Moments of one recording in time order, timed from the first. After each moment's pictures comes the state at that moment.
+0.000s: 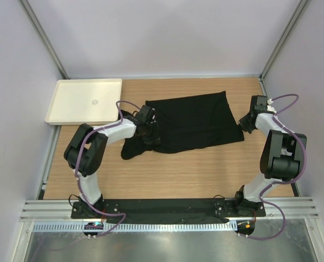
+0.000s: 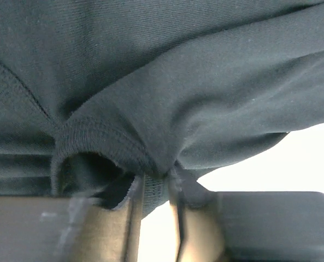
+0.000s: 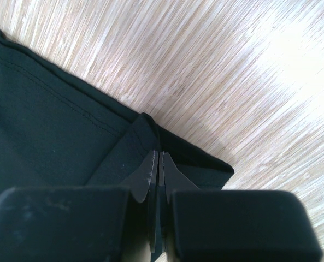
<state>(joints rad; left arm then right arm) -0.58 1.85 1.15 -0.35 0.20 -0.69 -0.20 1.66 1.04 -0.39 0.14 0.76</state>
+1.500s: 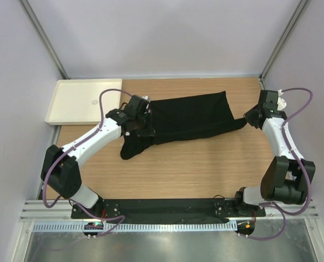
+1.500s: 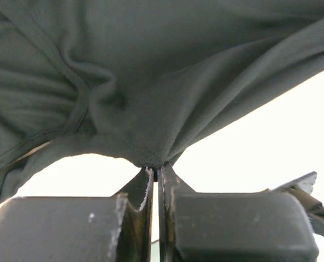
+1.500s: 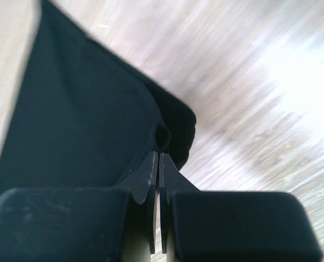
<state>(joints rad) -0.61 1.55 1.21 -0.59 0.11 -0.65 -0.20 1.42 1.06 -0.50 0.12 0.72</state>
